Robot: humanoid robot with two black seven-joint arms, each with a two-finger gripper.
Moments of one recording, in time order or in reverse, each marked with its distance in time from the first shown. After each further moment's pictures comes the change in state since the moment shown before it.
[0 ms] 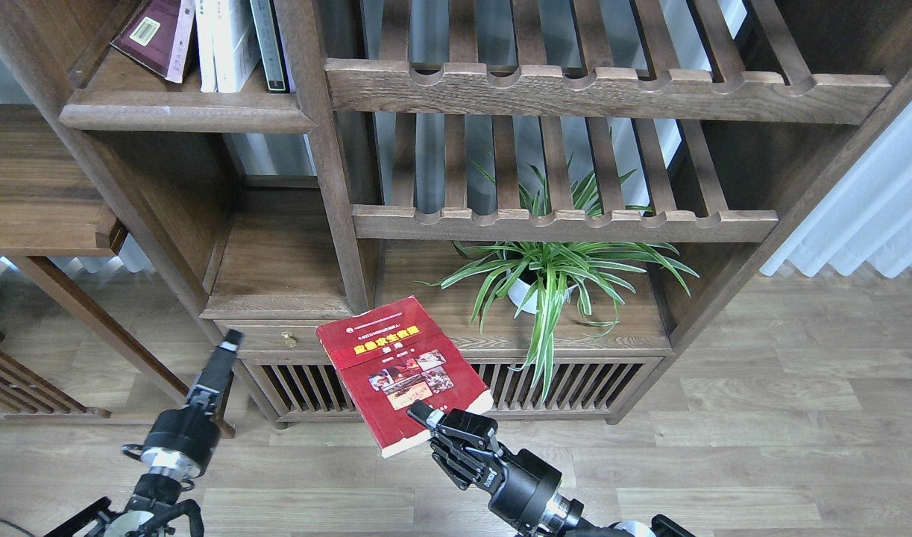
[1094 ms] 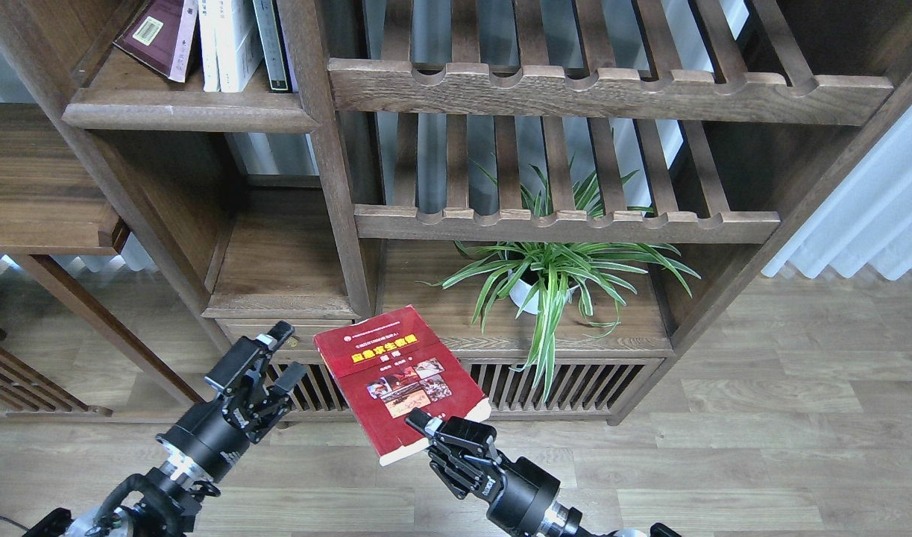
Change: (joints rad) left arm 0.184 -0.008 -0.156 -0.274 -0.390 0.000 0.595; right arm -0.012 0.000 -0.018 -0.001 0.018 0.000 -0.006
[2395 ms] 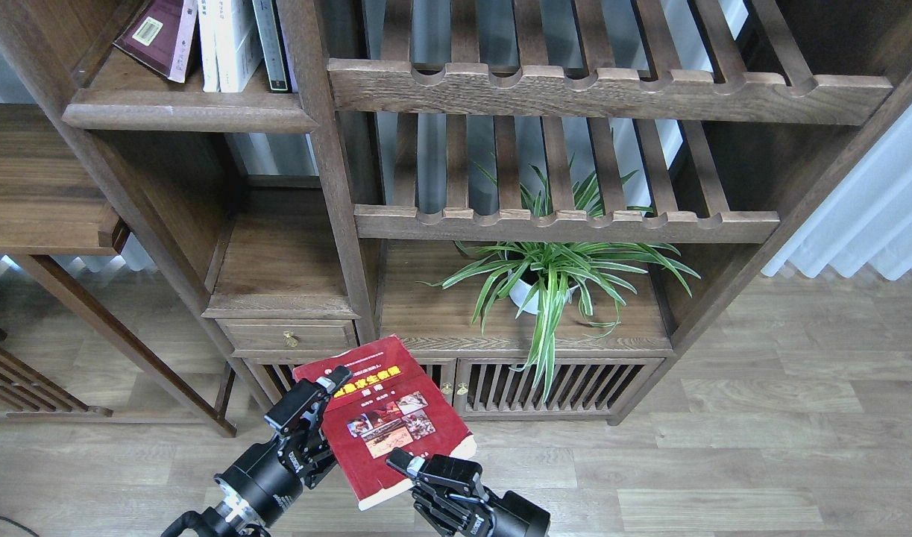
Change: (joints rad) left arm -0.007 -0.033 0.176 0.015 -0.015 0.000 -0.003; right arm -0.071 0.000 -0.066 0.045 -0.014 0.000 -0.035
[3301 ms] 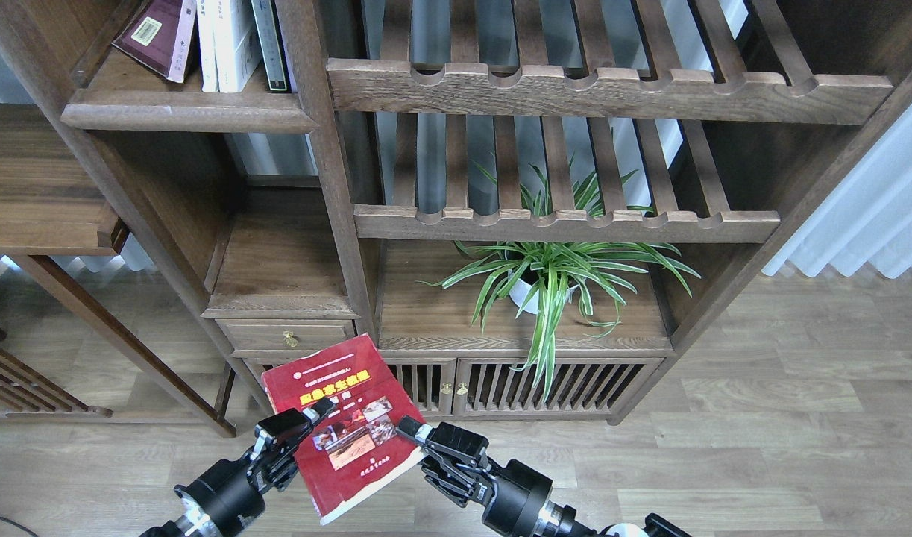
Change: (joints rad) left arm 0.166 0.176 -0.236 -0.043 0.354 0.000 0.025; right arm 0.112 0.000 0.093 -0.101 -0.072 0.000 0.060
